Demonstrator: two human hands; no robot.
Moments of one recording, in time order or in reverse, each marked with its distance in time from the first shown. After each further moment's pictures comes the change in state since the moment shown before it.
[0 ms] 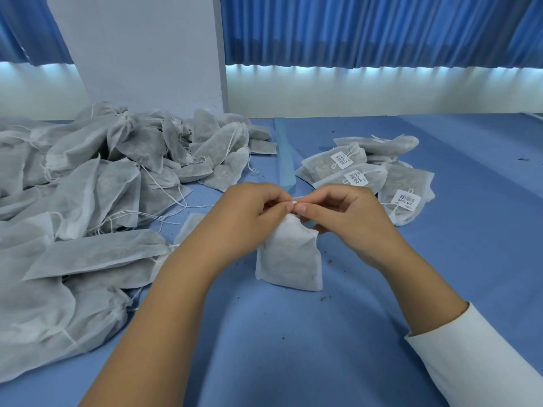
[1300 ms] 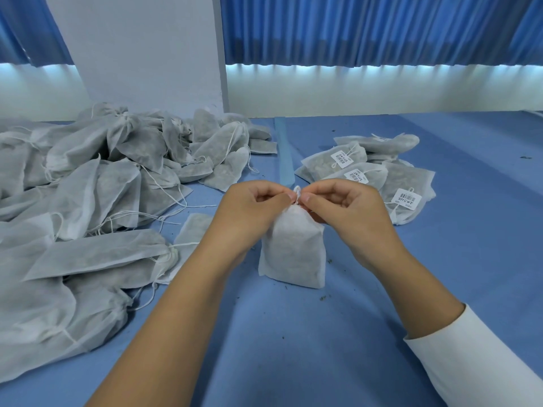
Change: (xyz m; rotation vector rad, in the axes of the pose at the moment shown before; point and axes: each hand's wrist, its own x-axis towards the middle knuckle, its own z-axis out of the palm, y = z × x) left_hand 0.011 -0.001 0.018 -0.518 0.162 -0.223; right_hand 0.001 0.001 0.008 0.110 0.188 0.013
